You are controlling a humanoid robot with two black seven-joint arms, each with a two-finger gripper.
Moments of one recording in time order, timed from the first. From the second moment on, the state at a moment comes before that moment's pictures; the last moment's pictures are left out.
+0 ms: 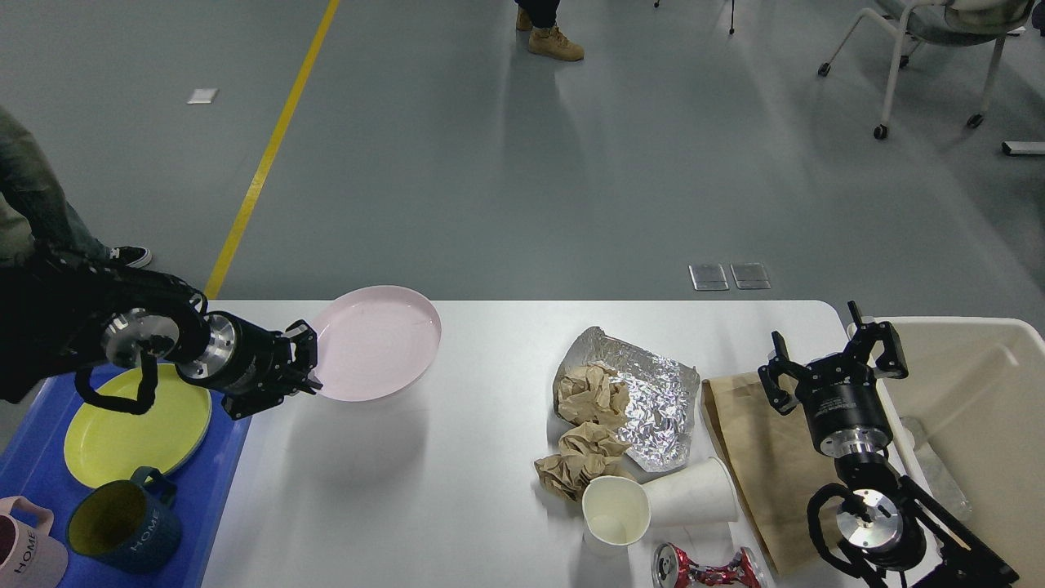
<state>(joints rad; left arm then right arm) -1.67 0.42 1.20 -1.17 -0.56 -0.40 0.07 0.16 -0.23 1.15 1.01 -0.19 0.17 0.46</state>
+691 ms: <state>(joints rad) -2.32 0.41 1.50 -1.46 -0.47 -0.66 0.07 0.16 -0.23 1.15 1.01 -0.19 0.17 0.46</state>
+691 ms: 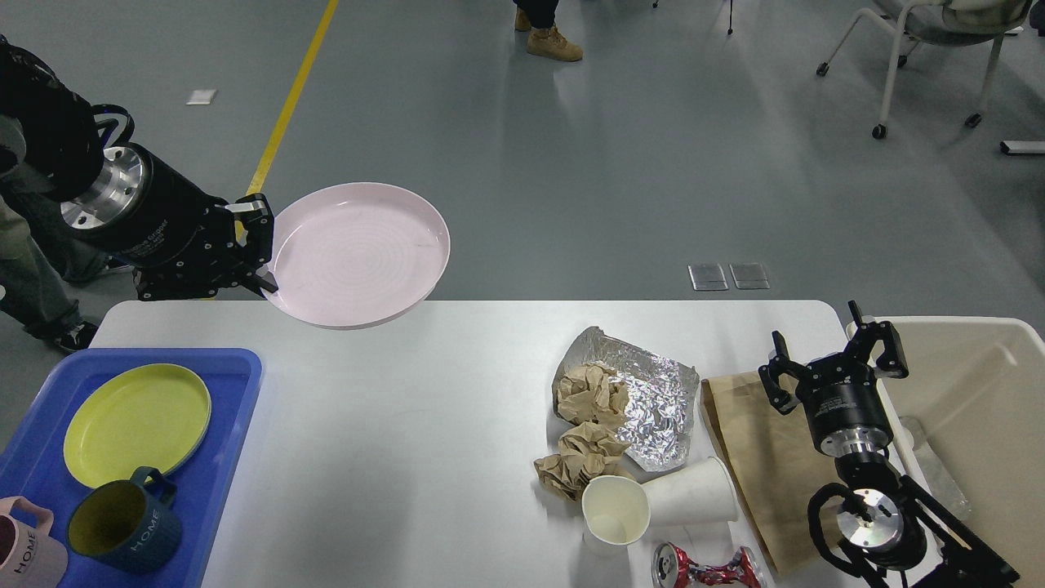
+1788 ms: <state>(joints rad) -1.27 0.86 1.06 -0.58 -0.25 -0.70 0.09 0.16 -0.23 1.15 1.01 -0.19 0.17 0.46</state>
